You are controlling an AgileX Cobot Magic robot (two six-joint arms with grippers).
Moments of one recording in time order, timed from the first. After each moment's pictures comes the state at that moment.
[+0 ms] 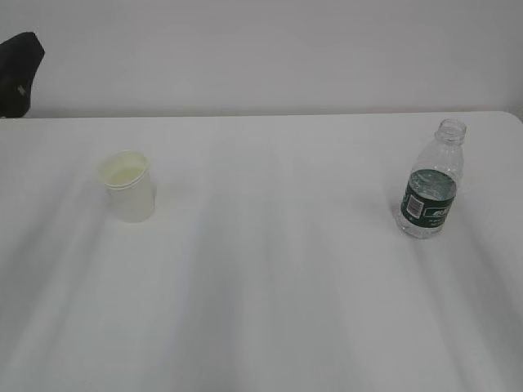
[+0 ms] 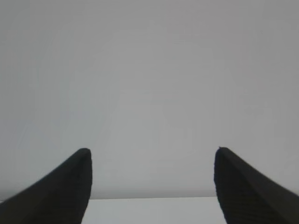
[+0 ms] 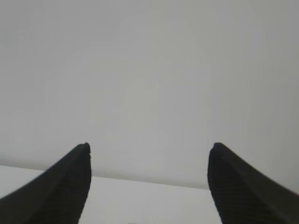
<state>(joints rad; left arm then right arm) -0.39 1.30 -0.45 -0.21 -0.94 -0.02 0.08 1.02 -0.45 -0.03 -0.56 -0.05</state>
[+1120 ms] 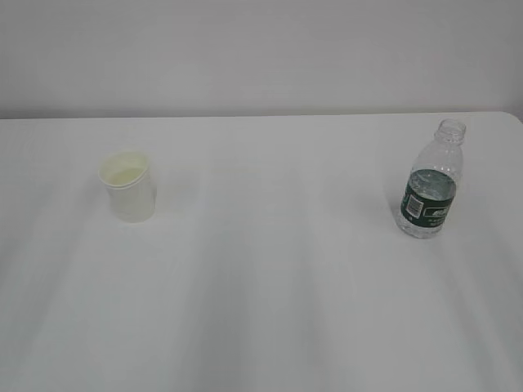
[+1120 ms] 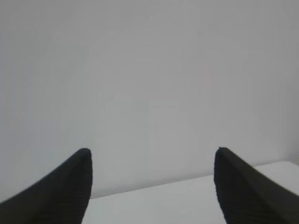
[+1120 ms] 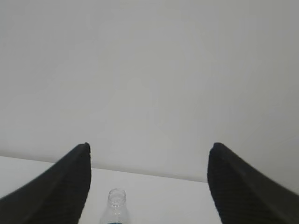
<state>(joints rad) -0.39 0.57 -0.45 -0.08 -0.18 0.03 0.08 0.35 -0.53 -0.09 0.20 -0.05</state>
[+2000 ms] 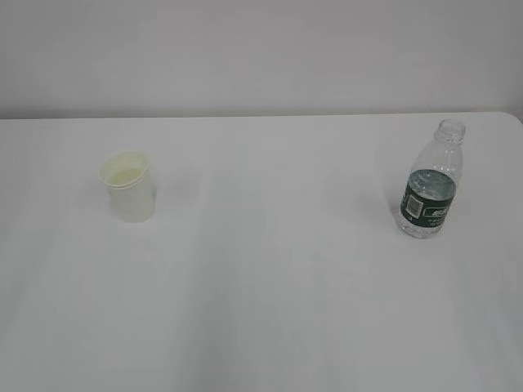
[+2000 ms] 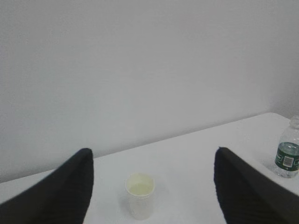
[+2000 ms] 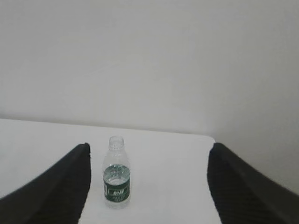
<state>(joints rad) -0.39 0.20 -0.65 -0.02 0.52 0.03 0.08 0.12 -0.69 -0.09 0.73 -0.05</state>
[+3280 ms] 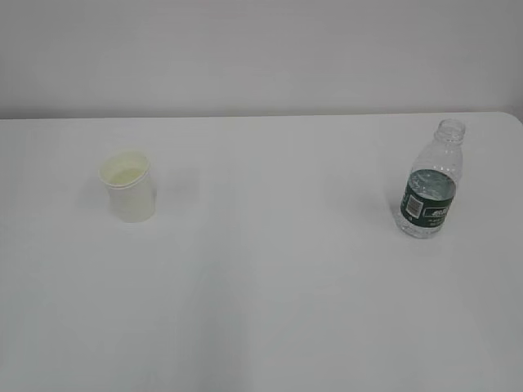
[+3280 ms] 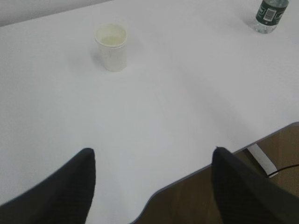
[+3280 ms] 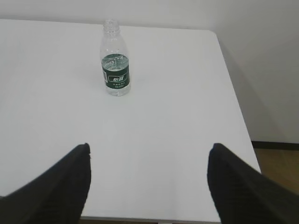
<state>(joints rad) -0.39 0.18 -0.71 -0.07 1.15 0.03 0.08 -0.02 -0.73 -0.09 1.27 -0.05</state>
